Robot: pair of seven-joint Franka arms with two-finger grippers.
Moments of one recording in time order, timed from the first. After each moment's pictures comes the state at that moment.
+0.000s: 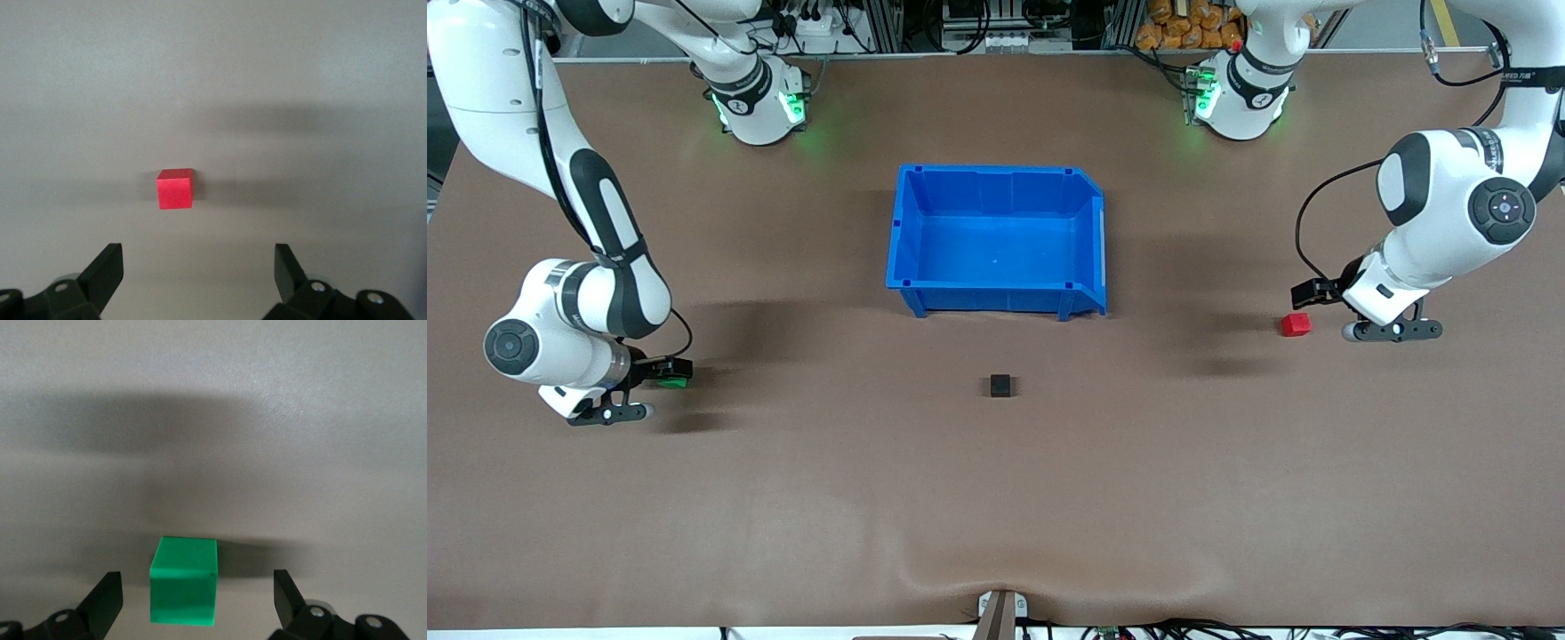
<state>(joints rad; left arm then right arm) 0.13 0.11 -0.13 -2.21 0.02 2.25 -0.02 -0.05 0.61 -0.11 -1.85 0.02 2.32 -0.24</state>
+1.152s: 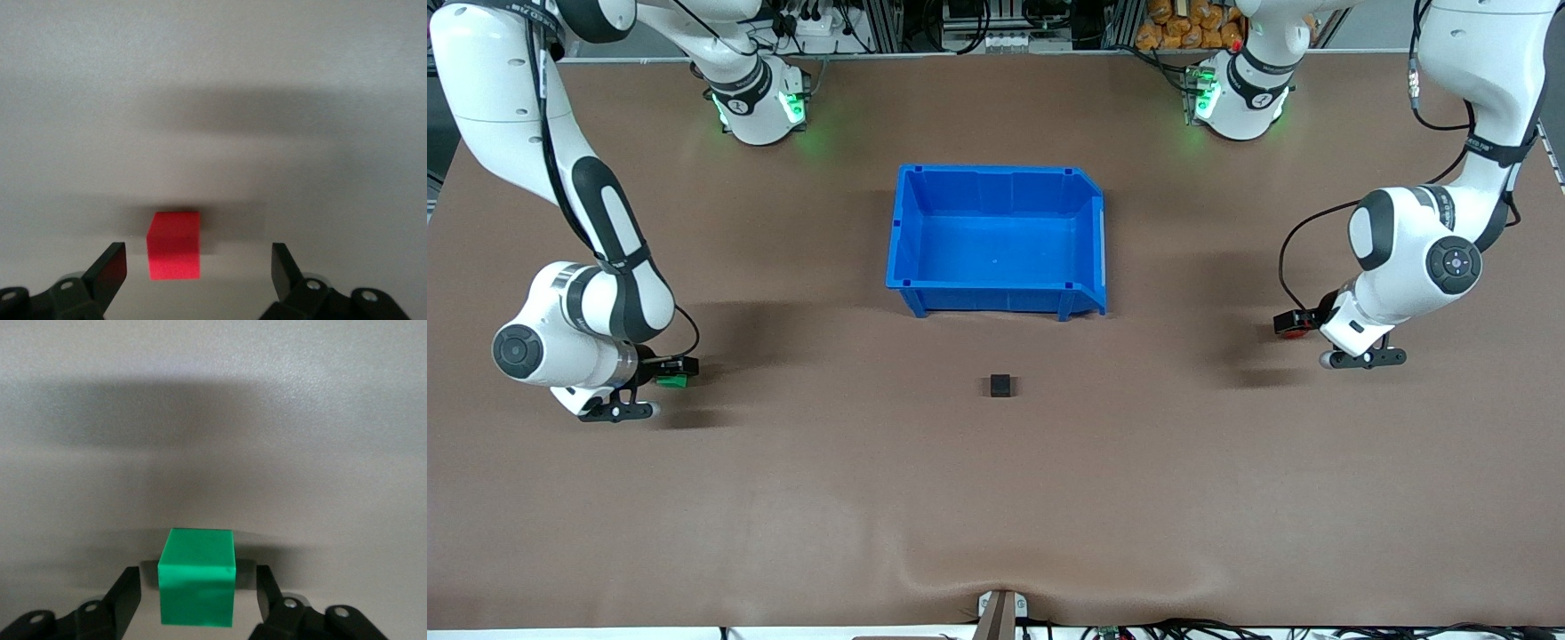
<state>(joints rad) 0.16 0.33 -0.11 -2.21 0.03 2.46 -0.02 -0.05 0.62 -0.11 -1.86 0.06 2.29 -0.24</state>
